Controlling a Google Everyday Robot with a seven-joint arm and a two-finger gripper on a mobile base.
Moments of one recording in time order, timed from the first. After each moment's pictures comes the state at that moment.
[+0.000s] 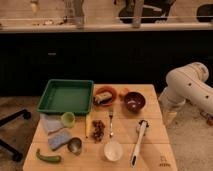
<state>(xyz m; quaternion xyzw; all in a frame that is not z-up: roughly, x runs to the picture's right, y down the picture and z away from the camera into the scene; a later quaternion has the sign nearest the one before) 0.288 0.108 0.683 -0.28 0.02 0.03 0.96</state>
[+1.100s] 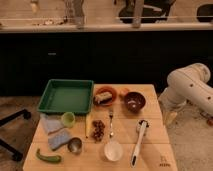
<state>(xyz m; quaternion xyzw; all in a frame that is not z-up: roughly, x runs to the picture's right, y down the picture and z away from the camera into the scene) 0.283 0.108 0.674 -0.27 0.00 0.01 0.96</state>
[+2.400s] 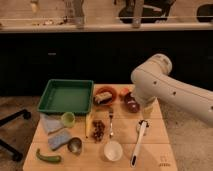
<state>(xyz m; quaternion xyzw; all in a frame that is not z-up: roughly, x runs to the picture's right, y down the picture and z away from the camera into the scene) 0.155 0.074 0.662 -0.25 -0.01 -0.20 0.95</state>
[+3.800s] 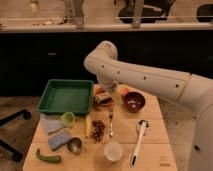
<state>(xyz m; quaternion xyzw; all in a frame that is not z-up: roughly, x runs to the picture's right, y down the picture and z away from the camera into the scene) 0.028 0.026 0.715 -0.29 -0.01 -0.31 0.91</state>
